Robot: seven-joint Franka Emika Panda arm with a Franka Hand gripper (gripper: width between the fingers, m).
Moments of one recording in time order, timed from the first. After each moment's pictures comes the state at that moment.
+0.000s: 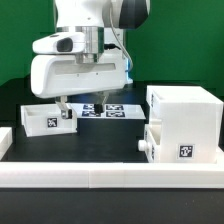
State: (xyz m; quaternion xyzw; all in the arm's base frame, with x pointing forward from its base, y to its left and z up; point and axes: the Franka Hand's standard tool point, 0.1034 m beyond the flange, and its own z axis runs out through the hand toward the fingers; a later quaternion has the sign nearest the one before) arm 0.471 -0.069 0.043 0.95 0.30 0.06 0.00
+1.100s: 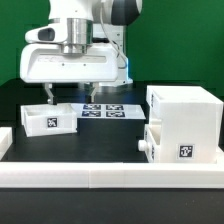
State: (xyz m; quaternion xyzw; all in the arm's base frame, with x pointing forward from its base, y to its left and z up) arm 0.414 -0.103 0.049 0.98 0.19 0.07 0.02
